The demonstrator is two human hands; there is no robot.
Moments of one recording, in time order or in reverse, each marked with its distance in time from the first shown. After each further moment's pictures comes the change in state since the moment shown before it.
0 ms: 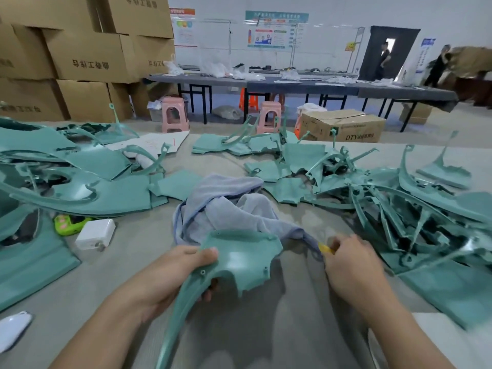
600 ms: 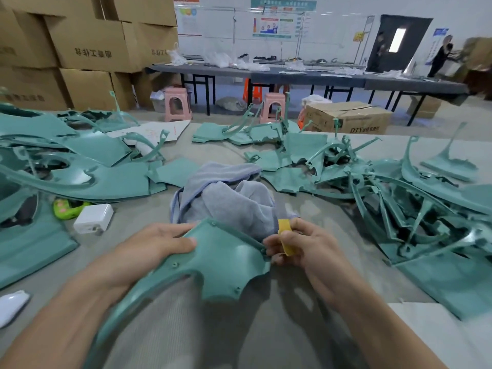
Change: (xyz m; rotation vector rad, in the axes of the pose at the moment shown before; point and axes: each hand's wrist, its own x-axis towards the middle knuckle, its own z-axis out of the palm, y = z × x) left_hand -0.010 0.010 -0.023 0.122 -0.055 0.088; right_hand -0.028 -0.047 -0.002 1.366 -0.459 -0.032
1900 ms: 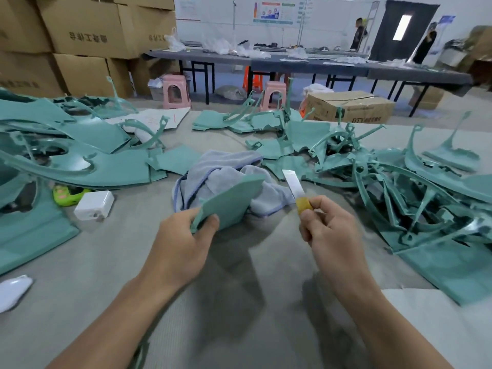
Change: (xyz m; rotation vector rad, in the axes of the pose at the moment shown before) left_hand 0.018 -0.026 0.049 0.609 0.674 0.376; right_hand -0.008 0.006 -0.010 -0.356 0.285 -0.411
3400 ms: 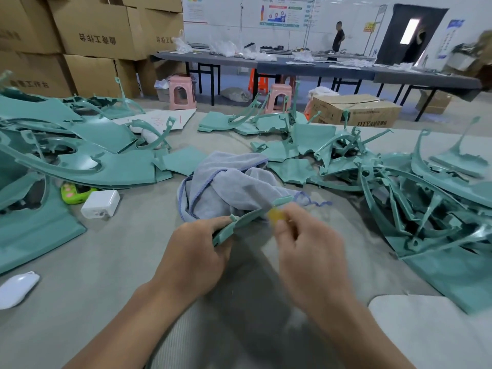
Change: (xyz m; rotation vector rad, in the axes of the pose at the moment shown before) left_hand -0.013 0.016 -0.002 0.159 -0.083 0.267; right_hand -0.032 -0.042 0.028 -0.570 -0.021 -0.276
